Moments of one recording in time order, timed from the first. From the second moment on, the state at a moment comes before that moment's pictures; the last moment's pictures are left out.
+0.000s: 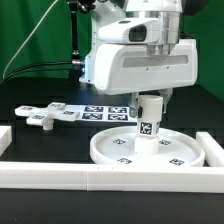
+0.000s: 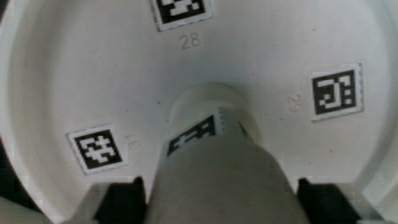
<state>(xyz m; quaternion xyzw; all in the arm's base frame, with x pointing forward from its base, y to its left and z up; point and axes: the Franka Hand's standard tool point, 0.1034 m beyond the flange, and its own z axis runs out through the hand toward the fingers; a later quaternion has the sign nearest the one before) 0.551 0.039 0.069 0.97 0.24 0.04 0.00</state>
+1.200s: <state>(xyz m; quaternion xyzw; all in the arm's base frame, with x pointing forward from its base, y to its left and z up) 0.549 0.037 0.067 0.97 -0.23 0.03 -0.05</state>
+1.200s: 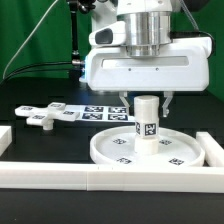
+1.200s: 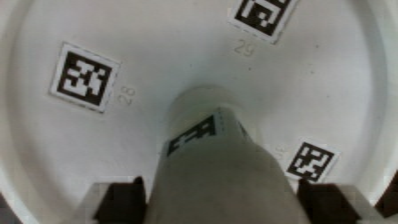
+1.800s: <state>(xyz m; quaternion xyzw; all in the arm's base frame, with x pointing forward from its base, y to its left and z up) 0.550 0.042 0.067 0.86 -0.51 0.01 -0.07</state>
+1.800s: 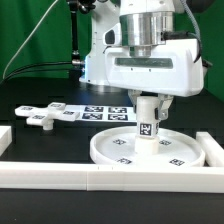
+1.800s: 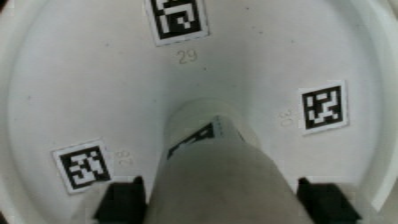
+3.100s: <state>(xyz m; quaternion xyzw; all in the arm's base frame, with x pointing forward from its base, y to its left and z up) 0.552 0.041 0.061 0.99 -0.11 0.03 -0.06</state>
